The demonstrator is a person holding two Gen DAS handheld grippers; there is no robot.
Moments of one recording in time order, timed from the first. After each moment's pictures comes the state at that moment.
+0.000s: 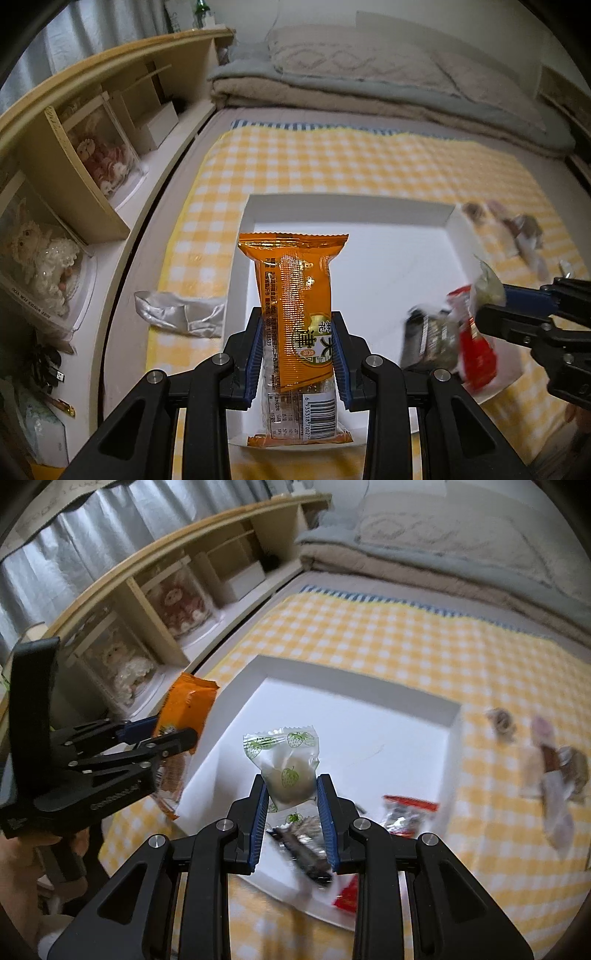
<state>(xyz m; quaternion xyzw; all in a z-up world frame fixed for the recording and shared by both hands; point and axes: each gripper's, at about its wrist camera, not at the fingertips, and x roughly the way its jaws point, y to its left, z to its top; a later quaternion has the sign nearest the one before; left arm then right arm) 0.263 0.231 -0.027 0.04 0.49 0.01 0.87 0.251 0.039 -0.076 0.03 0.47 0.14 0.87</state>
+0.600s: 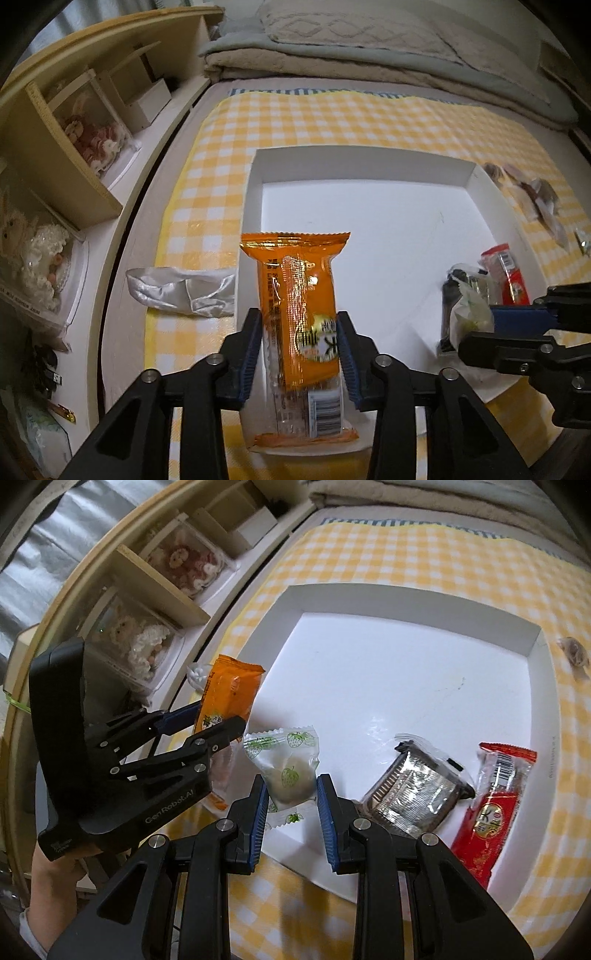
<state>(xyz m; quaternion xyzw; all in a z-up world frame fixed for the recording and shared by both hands) 0.288 0.254 -0.083 0.05 0.52 0.01 0.85 0.272 0.072 -0.122 0.11 0.55 0.18 0.81</state>
